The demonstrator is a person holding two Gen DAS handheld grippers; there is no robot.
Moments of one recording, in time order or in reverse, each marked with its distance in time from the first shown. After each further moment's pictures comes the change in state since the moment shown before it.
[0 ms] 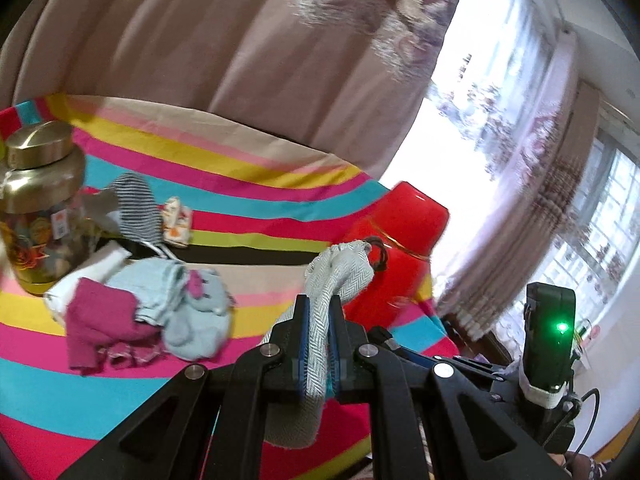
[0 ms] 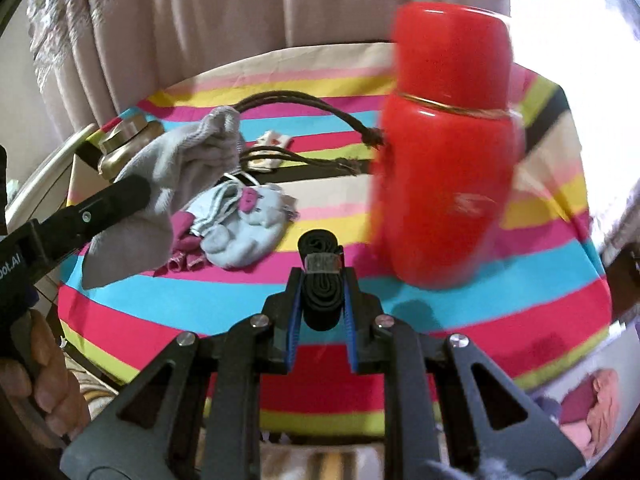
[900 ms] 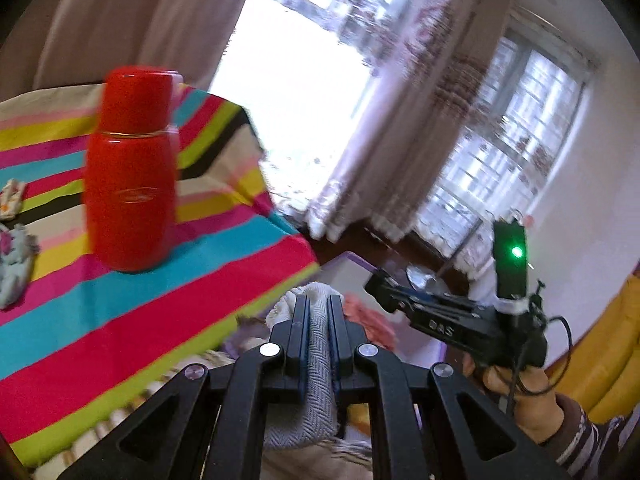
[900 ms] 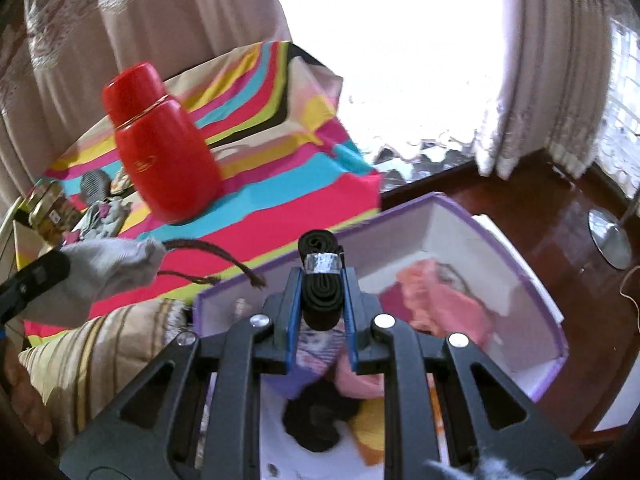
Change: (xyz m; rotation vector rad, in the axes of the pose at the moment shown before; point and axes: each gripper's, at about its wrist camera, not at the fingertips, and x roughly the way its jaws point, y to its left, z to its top) left arm 0.037 -0.205 -0.085 0.244 0.289 -0.308; right arm -0.144 -0.214 -0.097 0.301 -0.021 -0.283
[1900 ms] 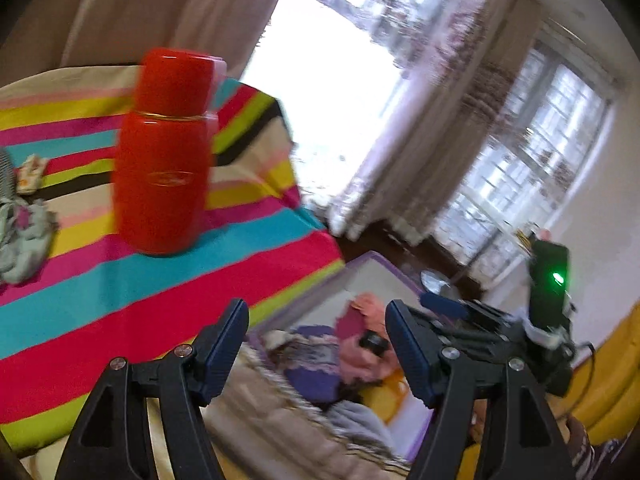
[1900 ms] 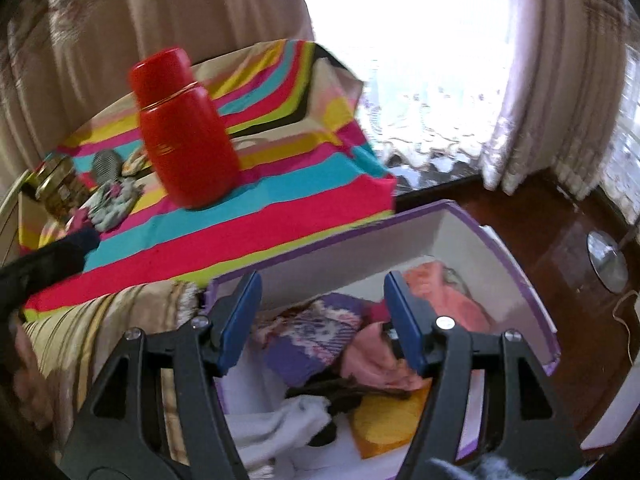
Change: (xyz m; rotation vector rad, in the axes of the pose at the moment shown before) left arm -0.010 0.035 0.006 -0.107 0.004 0.094; right arm -0.005 0.039 -0.005 -0.127 0.006 0.064
